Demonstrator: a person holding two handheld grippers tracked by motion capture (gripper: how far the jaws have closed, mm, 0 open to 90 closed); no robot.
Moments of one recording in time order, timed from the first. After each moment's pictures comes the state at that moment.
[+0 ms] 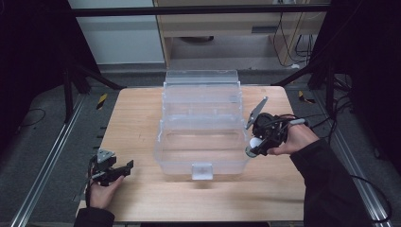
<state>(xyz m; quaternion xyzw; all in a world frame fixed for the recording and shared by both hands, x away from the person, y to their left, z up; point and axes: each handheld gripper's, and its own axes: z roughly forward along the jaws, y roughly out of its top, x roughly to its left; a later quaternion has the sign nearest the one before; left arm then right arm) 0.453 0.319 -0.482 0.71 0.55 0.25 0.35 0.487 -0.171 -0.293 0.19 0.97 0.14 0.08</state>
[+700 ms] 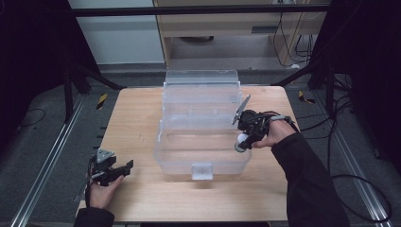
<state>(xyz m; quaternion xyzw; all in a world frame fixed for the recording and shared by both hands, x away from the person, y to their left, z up) 0.453 0.320 -0.481 0.71 0.55 0.25 0.35 0.525 -0.146 -0.328 0.20 0.97 0.14 0.08</state>
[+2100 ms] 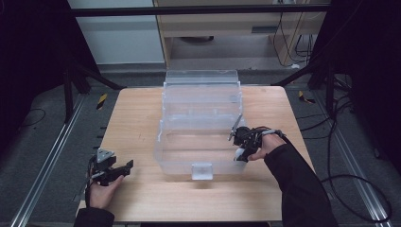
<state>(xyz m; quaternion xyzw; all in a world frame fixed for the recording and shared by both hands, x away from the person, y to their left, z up) 0.453 0.320 -0.481 0.71 0.55 0.25 0.35 0.530 -0.142 -0.397 0.18 0.98 0.11 0.04</state>
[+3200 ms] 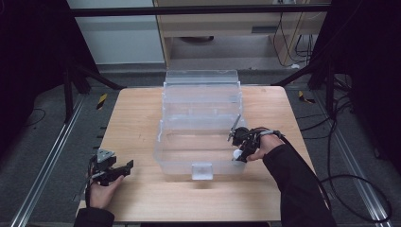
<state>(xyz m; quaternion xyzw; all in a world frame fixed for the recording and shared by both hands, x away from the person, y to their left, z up) 0.454 0.320 -0.481 0.72 0.55 0.25 0.34 0.531 -0.140 -0.402 0.19 0.98 0.10 0.04</state>
